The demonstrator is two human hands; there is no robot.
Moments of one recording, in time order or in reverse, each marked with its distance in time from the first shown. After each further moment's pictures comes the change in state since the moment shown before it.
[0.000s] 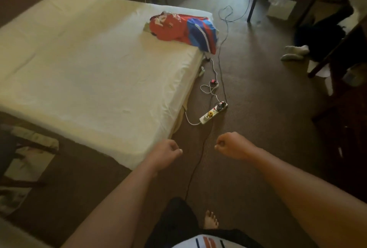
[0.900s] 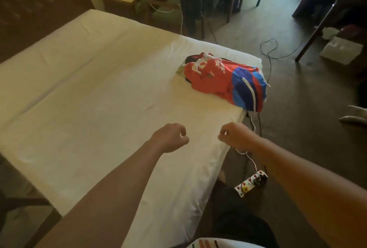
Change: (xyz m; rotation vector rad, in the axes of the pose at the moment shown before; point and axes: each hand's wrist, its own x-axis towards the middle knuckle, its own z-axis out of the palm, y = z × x) left_hand 0.411 0.015 -0.398 0.192 0.088 0.012; right_hand 0.505 -0.177 -0.275 -0.094 0.057 -0.155
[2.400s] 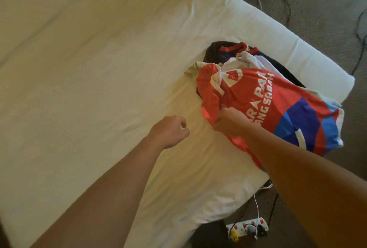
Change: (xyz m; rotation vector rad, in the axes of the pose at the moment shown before) left_hand 0.476 -0.049 -0.082 -0.200 -0.124 -0.378; right_hand 0.552 0.068 -0.075 -0.193 -0.438 -0.085
